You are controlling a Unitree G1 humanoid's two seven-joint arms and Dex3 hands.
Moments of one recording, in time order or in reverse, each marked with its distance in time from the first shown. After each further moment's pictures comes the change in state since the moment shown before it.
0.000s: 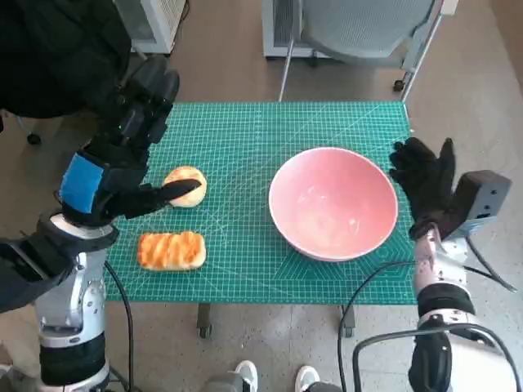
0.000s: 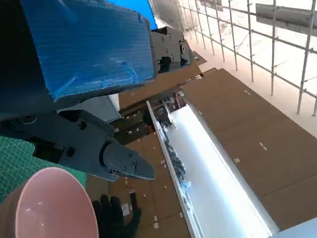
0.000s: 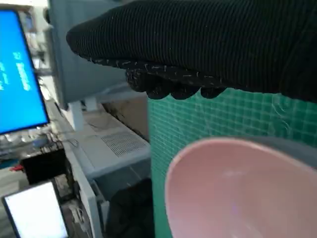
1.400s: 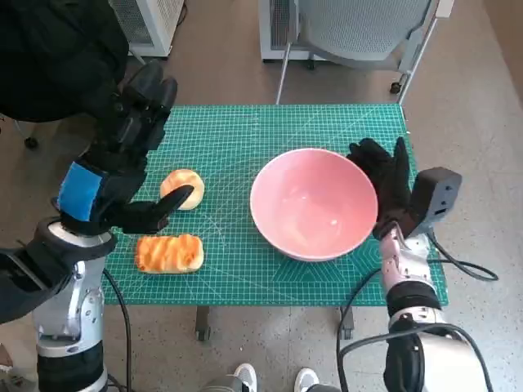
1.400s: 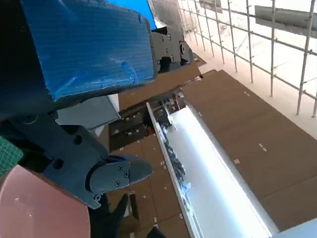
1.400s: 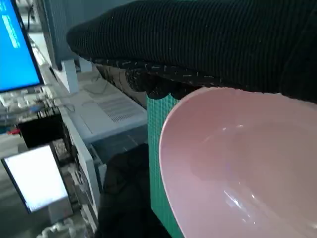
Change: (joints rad) left arm 0.033 0.000 0.003 -0.041 0.000 0.005 0.019; right arm -0.032 0.116 0.044 0.000 -0.022 0.001 0.024
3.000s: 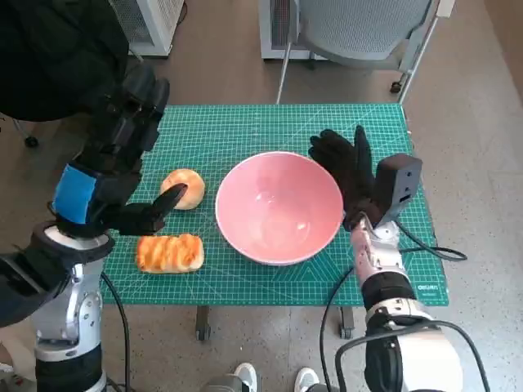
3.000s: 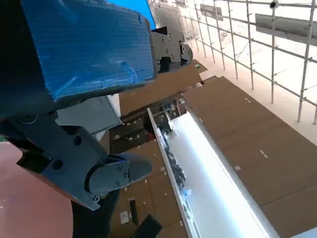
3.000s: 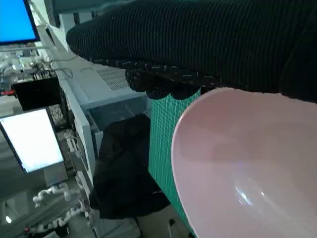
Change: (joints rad) left arm 0.019 0.000 0.009 -0.026 0.000 0.001 0.021; right arm -0.062 0.100 0.064 0.000 -0.003 0.020 -0.003
